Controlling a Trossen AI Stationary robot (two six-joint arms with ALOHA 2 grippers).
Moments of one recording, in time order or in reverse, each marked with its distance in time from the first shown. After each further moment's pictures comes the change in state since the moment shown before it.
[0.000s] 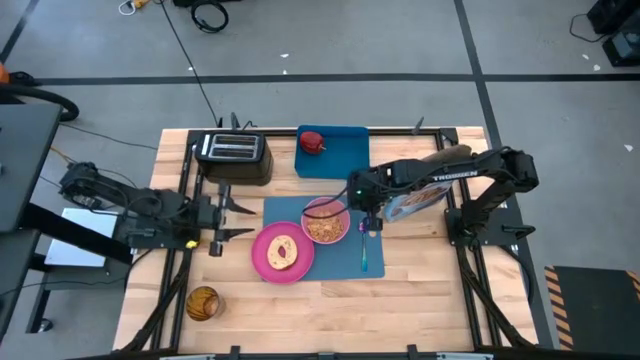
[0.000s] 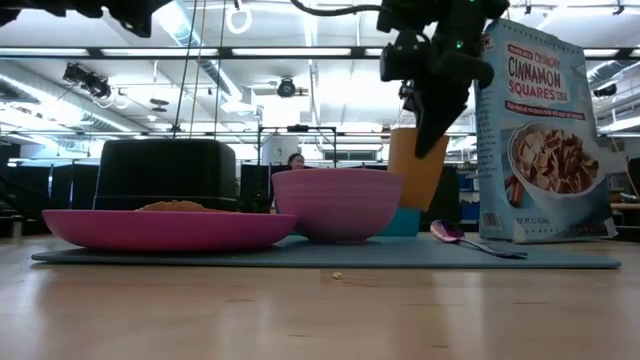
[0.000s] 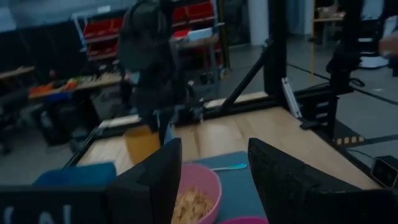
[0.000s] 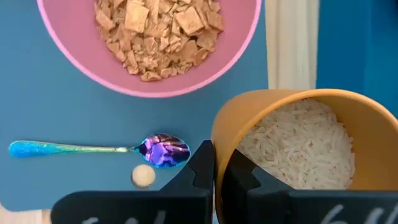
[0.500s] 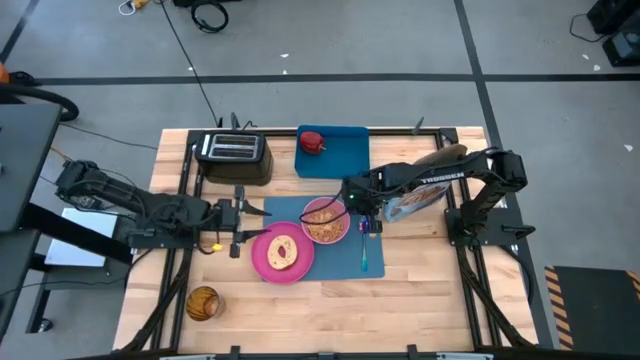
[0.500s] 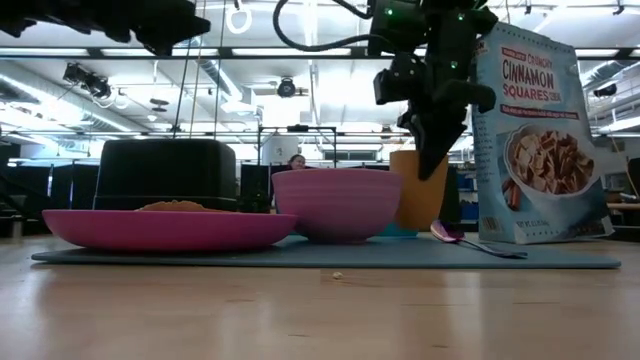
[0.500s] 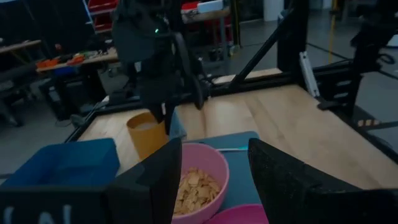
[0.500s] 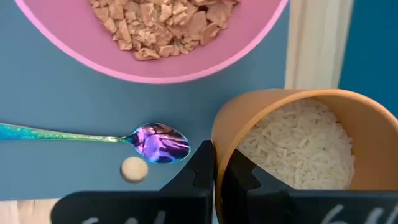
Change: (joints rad) left arm 0.044 0.235 0.000 0.143 -0.009 -0.036; right arm -0.002 0.094 0.011 -0.016 0.000 -0.062
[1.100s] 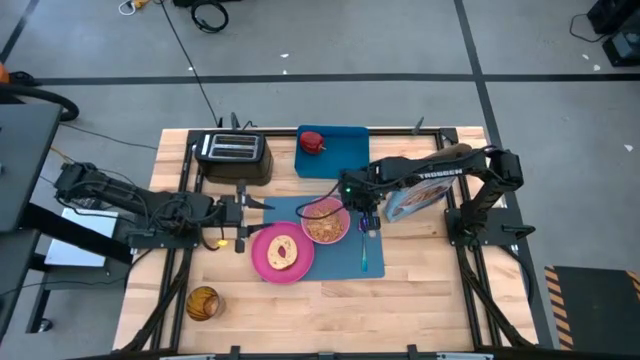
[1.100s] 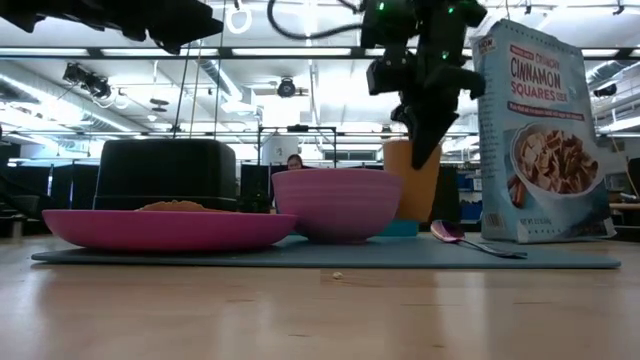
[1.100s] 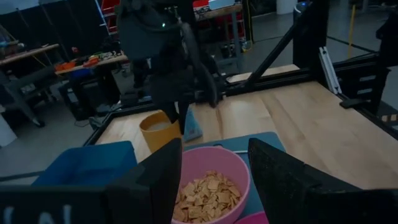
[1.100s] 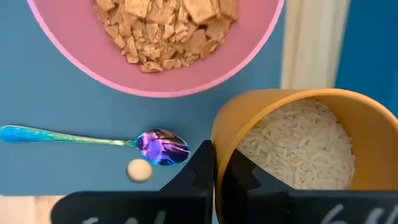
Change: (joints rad) left arm 0.056 0.051 0.044 0.001 -0.002 0.048; right arm -0.017 0.018 0.082 -0.066 -0.037 -0.022
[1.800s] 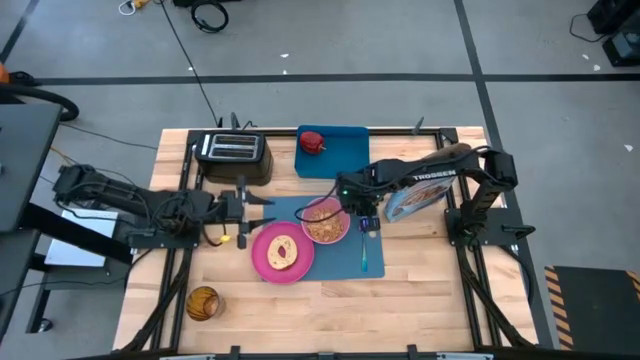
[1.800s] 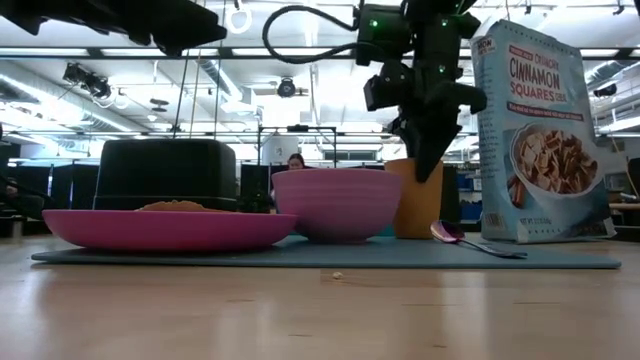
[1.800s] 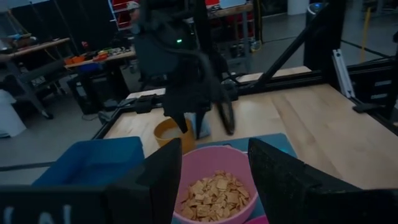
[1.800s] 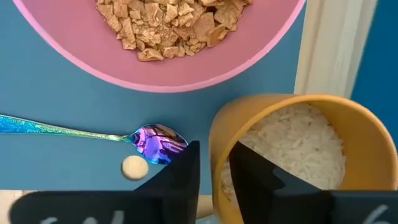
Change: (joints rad) left arm 0.040 0.000 0.000 0.001 0.001 -0.023; right arm -0.015 0.054 0.000 0.001 -0.036 -0.043
